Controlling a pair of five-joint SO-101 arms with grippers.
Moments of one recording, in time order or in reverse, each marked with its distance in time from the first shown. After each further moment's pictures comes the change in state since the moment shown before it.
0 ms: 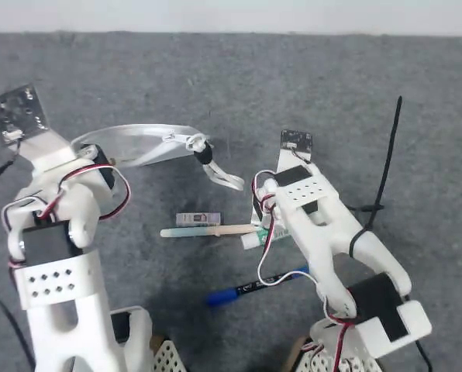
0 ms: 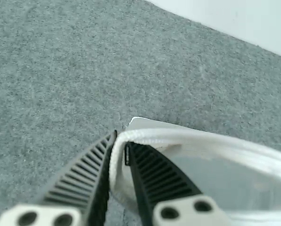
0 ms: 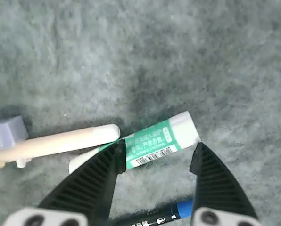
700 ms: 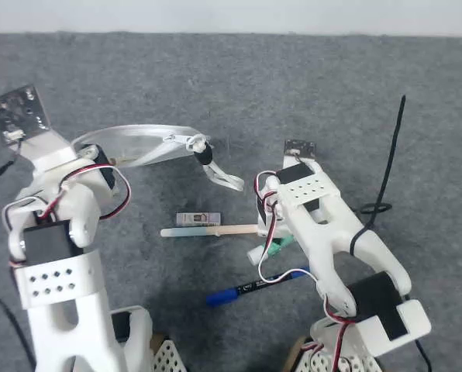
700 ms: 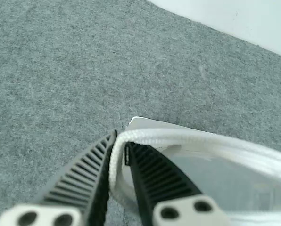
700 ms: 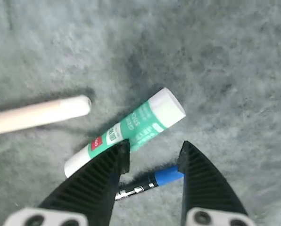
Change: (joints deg) left arm 0.0 0.0 0.1 0.0 0.0; right arm 0.6 0.3 -0.9 10.1 2.3
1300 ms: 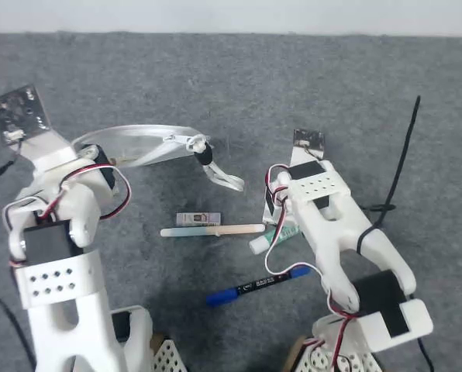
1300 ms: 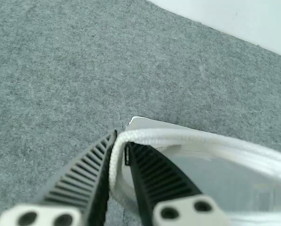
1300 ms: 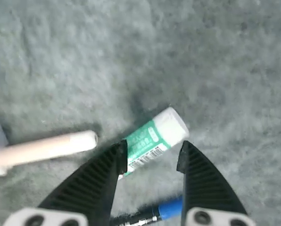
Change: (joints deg) left arm 0.0 0.0 0.0 0.0 0.0; right arm 4.3 0.1 0.6 -9.3 1.1
